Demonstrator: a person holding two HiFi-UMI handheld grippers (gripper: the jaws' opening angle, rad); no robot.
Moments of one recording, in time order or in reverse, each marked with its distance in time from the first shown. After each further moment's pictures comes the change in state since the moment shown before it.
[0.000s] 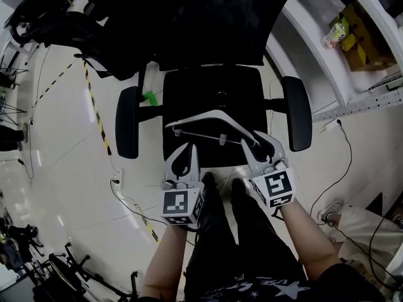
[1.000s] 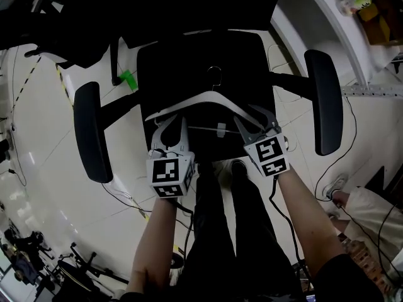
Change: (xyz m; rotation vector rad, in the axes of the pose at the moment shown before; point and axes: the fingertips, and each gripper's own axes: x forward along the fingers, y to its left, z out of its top) left arm 0.124 0.062 -0.123 0.050 0.206 -0.061; right arm 0.118 -0.030 -0.154 -0.001 0.286 0.010
